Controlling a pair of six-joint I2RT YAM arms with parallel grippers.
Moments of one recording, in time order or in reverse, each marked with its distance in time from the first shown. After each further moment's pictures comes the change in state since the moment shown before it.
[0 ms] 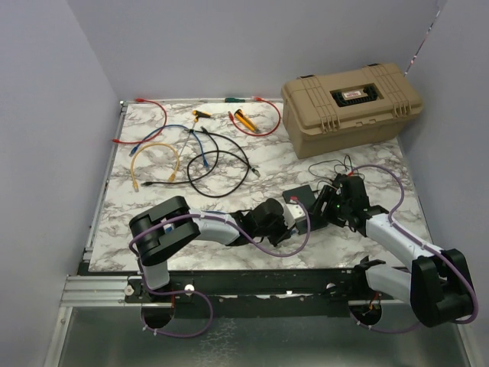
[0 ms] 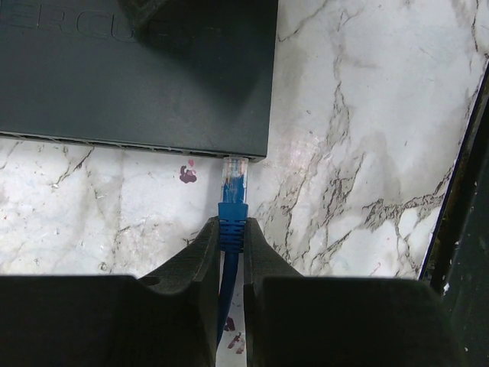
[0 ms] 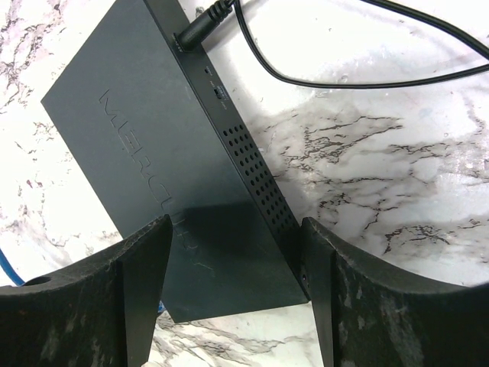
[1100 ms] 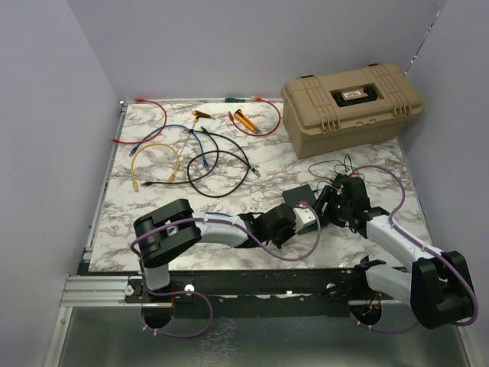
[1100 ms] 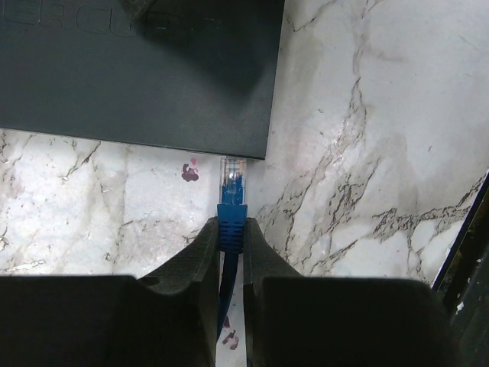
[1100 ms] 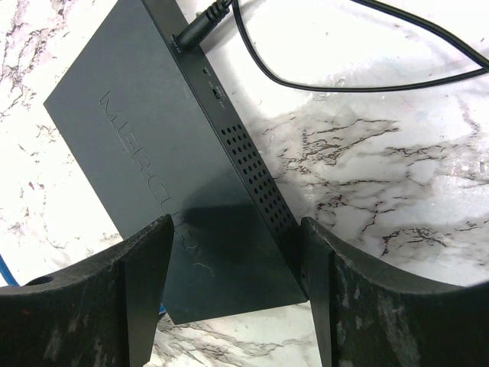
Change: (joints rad) left arm -0.077 0.014 0.093 -0.167 -0.182 0.011; right arm -0.005 -0.015 -0.016 0.020 -0.002 0.000
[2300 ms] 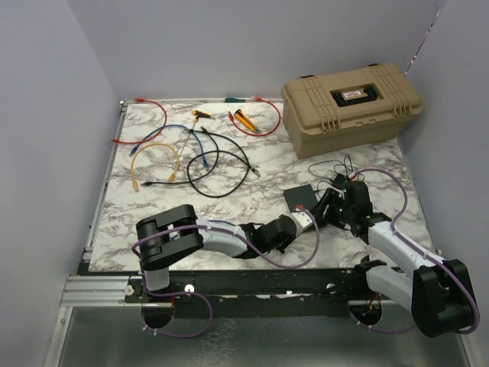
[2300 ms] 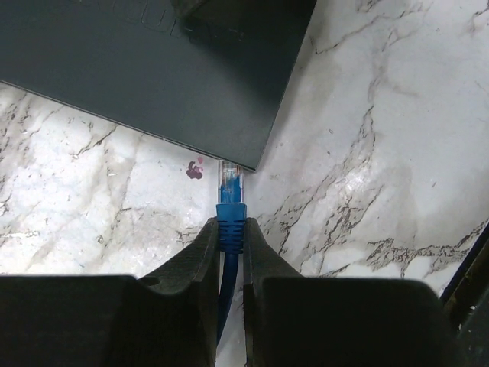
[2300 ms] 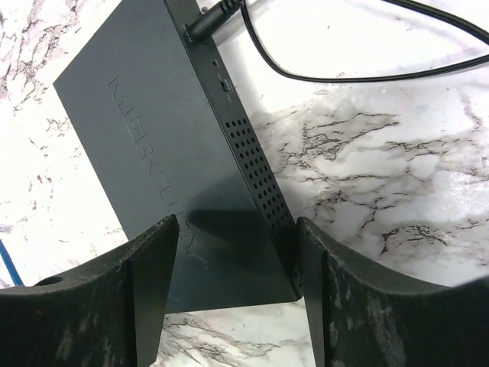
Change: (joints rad) left arm -0.065 0.006 -0.040 0.093 -0.188 -0.114; right arm -0.013 -0.057 -0.056 0.043 -0.028 0.001
